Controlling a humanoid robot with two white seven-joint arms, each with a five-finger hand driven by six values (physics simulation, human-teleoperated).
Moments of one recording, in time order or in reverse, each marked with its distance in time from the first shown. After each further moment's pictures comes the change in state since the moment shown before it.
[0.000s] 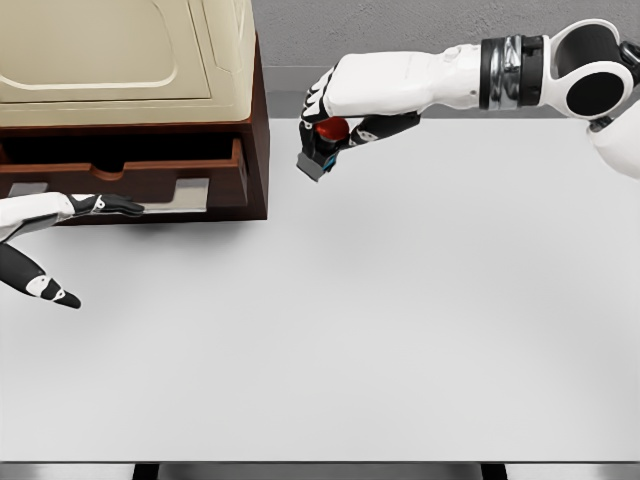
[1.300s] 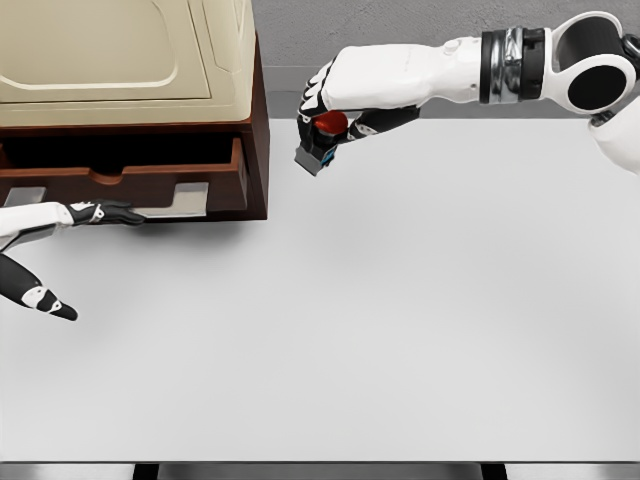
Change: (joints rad) left arm 0.028 0.035 0.003 -0.032 0.027 -0.014 -0.001; right arm -0.012 0.003 0.000 0.001 -0.002 0.005 0.001
